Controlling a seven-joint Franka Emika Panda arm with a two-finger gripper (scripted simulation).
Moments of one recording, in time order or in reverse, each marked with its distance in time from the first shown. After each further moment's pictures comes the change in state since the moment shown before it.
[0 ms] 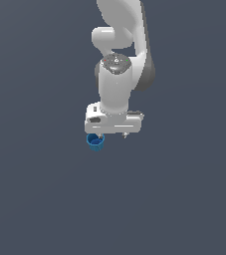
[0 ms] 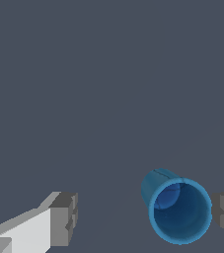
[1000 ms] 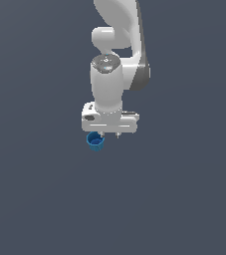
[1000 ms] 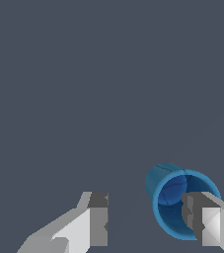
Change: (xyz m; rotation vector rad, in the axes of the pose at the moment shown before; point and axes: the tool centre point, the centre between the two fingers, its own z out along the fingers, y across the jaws) arm -0.007 0.009 0.005 0.050 0.017 0.122
